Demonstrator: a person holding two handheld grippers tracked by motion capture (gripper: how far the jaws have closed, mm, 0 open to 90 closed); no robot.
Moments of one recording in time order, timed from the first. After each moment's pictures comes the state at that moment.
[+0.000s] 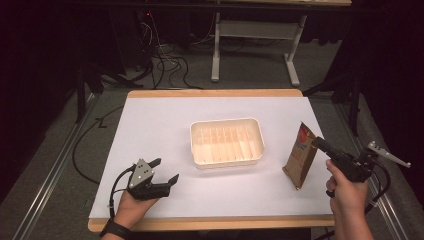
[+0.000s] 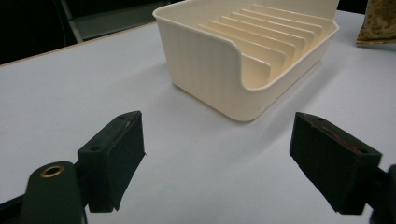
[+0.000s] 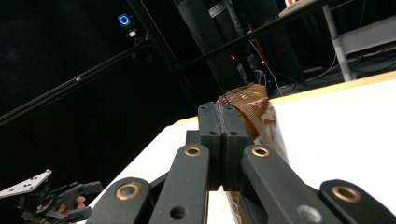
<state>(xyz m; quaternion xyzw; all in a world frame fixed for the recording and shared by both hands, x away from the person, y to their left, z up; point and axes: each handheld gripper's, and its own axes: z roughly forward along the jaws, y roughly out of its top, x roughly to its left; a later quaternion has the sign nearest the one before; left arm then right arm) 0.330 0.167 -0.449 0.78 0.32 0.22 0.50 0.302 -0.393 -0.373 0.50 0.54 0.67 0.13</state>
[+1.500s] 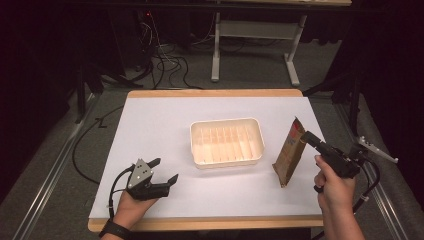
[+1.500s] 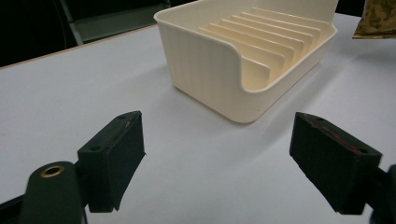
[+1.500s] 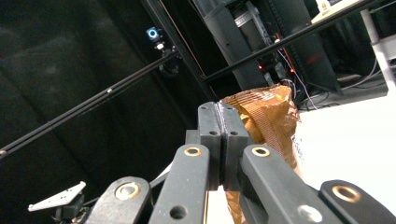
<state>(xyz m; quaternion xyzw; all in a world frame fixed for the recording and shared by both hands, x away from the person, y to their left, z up) 0.330 0.169 -0.448 0.77 0.32 0.22 0.51 0.308 -0.363 -0.359 0.46 0.52 0.71 0.11</state>
